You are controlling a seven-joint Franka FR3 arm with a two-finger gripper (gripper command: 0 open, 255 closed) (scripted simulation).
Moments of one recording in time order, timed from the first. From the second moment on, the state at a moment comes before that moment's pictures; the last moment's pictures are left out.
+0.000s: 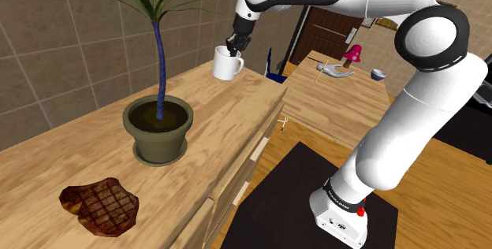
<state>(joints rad) 0.01 0.05 -0.01 -1.79 0.01 1.94 -0.04</state>
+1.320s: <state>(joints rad) 0.23 -0.10 0.23 -1.97 -0.02 1.96 0.43</state>
